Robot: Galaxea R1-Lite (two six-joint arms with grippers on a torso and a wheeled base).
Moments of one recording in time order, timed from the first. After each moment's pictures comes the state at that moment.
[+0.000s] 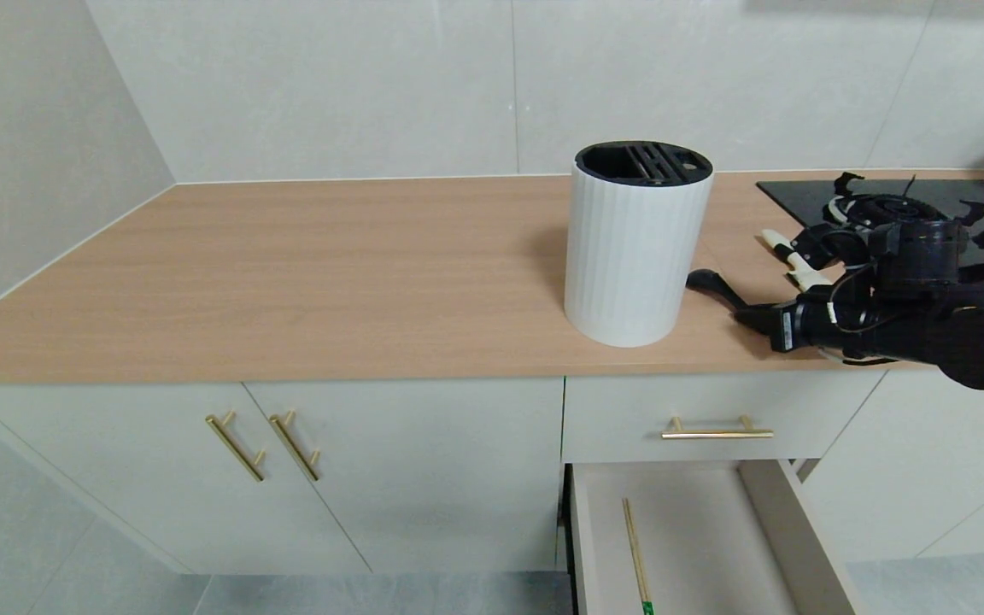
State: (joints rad) left arm 0.01 0.00 0.00 0.00 0.00 0.00; right arm 0.06 1.96 -1.14 -0.44 0.35 -0.17
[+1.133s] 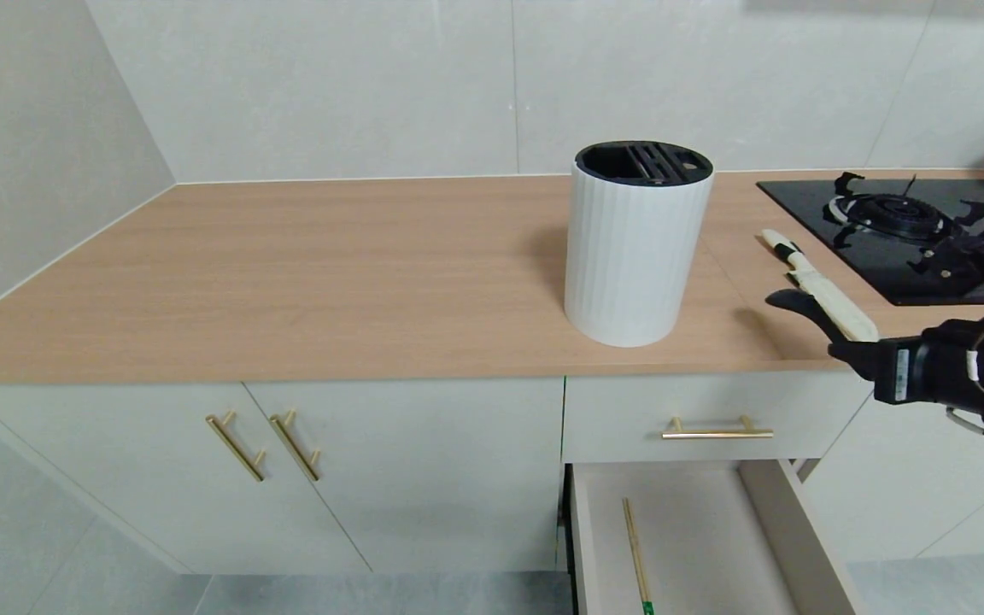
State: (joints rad) left arm 0.01 0.00 0.00 0.00 0.00 0.00; right arm 0.10 1.45 -0.70 -0.40 0.11 0.00
